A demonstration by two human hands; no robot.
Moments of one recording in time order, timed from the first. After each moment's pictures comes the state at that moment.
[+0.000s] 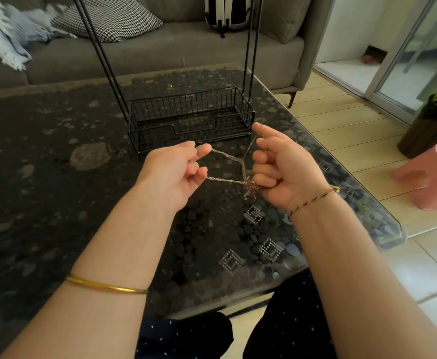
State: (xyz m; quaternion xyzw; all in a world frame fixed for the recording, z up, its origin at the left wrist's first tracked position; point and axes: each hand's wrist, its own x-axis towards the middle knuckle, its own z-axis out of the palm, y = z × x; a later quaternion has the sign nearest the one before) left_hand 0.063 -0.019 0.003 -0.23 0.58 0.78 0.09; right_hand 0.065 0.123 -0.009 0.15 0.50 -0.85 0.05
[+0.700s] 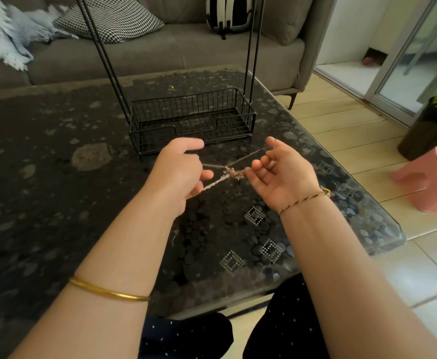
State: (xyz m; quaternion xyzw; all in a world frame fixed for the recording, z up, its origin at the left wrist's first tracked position) left_hand 0.063 -0.014 -0.001 -0.17 0.77 0.61 0.05; right_hand 0.059 0.119 -0.018 0.26 0.44 -0.86 0.00
